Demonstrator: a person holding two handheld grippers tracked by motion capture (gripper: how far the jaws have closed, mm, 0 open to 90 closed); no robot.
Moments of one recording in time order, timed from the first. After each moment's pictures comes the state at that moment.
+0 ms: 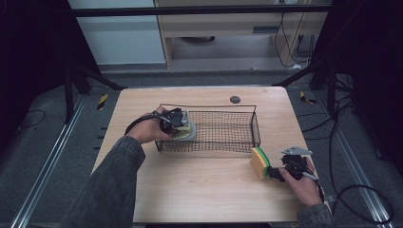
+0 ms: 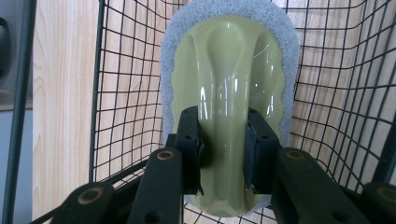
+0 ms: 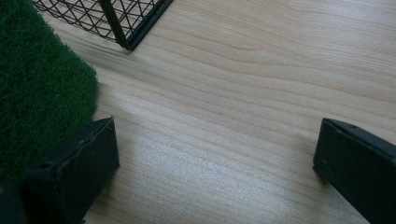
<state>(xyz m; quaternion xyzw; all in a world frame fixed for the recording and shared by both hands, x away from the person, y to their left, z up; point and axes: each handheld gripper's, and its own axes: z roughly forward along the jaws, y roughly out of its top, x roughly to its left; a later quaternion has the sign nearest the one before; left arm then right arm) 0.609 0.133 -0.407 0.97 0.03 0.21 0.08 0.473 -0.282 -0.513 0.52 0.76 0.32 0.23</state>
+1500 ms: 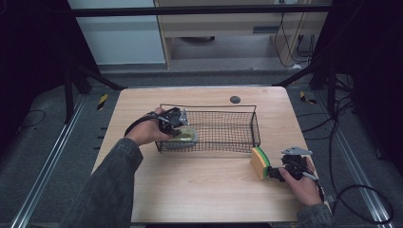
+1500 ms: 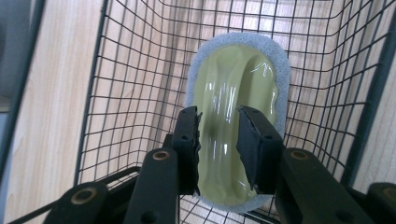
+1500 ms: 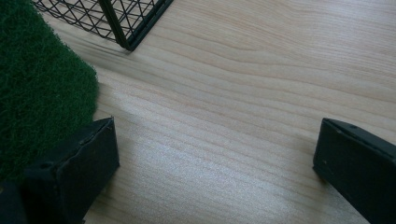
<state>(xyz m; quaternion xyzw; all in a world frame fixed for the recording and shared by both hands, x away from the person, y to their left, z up) 0.603 0.138 -0.401 0.97 0.06 0.19 0.12 0.473 -0.282 -0.513 0.53 0.75 0.32 0.22</state>
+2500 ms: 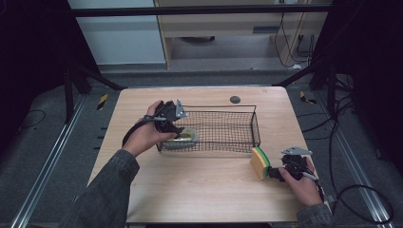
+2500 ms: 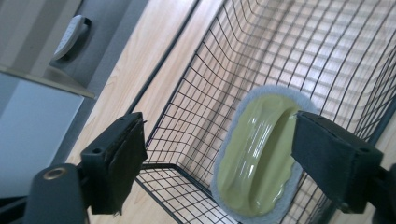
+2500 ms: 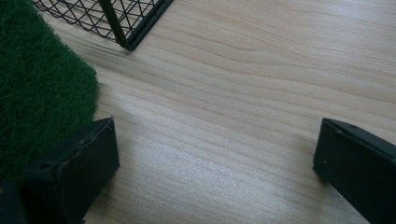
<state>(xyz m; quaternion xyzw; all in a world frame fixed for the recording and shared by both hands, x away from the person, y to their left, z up) 0.575 0.142 -0.367 0.91 0.19 0.30 0.21 0.473 -0.282 -0.513 0.53 0.75 0.32 0.22</state>
